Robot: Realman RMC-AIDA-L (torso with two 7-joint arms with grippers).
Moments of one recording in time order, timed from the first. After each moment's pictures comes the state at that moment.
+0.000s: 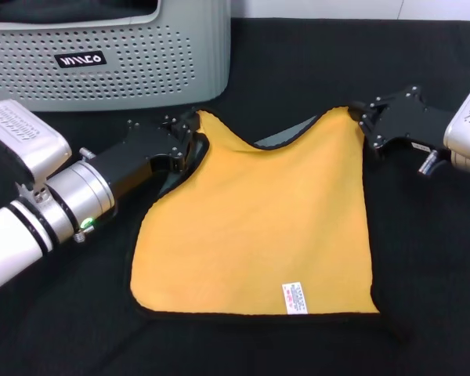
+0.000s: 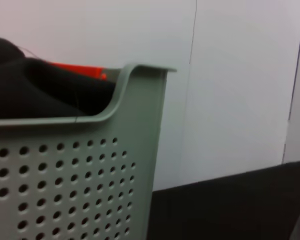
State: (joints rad) left arm -0.49 -2.11 1.25 0.18 0.87 1.12 -0.67; right arm 0.55 2.02 -1.54 -0.59 2.03 0.74 -2.33
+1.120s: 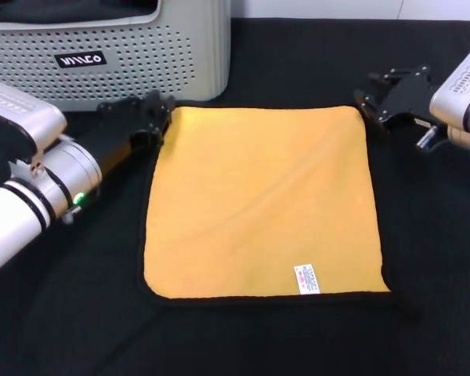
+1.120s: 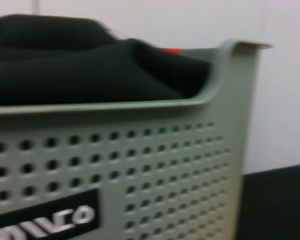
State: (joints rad) left arm -0.53 -2.11 1.25 0.18 0.71 0.93 -0.62; right arm 0.66 2.03 -1.53 -0.45 2.18 0.60 -2.42
